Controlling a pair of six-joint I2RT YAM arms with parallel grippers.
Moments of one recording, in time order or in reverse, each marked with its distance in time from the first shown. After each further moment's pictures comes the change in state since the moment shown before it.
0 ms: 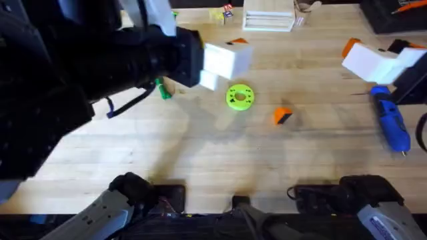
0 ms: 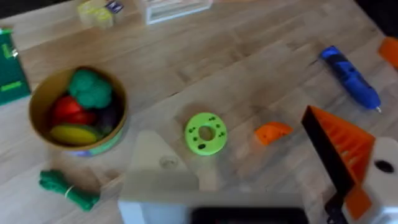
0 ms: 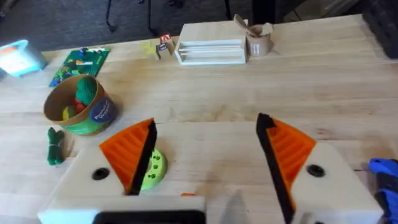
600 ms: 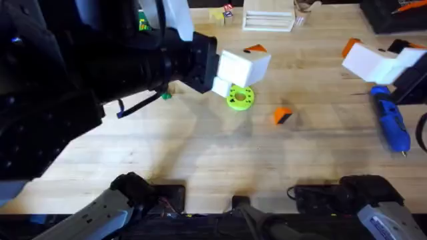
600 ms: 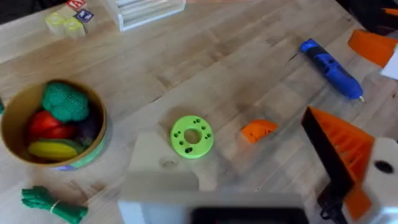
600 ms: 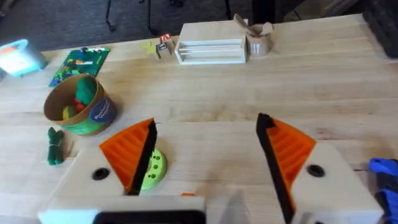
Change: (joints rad) left arm -0.092 0.016 0.003 0.029 0.007 0.003; right arm 0.000 0.000 0.000 0.000 0.000 0.000
